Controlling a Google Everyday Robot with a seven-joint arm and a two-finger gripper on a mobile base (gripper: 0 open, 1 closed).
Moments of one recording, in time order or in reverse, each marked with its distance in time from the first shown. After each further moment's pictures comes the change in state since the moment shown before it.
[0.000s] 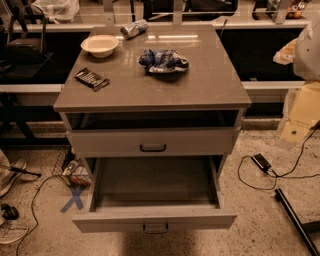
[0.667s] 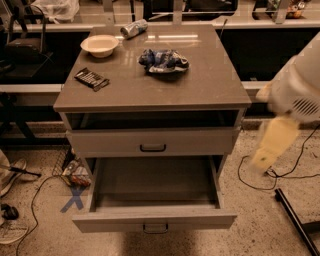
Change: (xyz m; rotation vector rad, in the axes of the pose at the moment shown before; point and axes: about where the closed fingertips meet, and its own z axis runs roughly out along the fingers) arm 0.000 0.026 0.063 -0.104 -0.044 0.109
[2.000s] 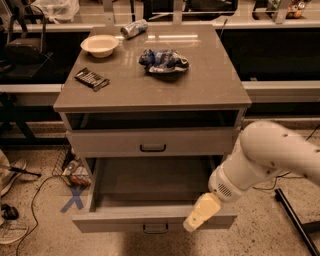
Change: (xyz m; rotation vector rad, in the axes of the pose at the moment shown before) arm 0.006 0.095 0.248 -0.348 -0.094 0.379
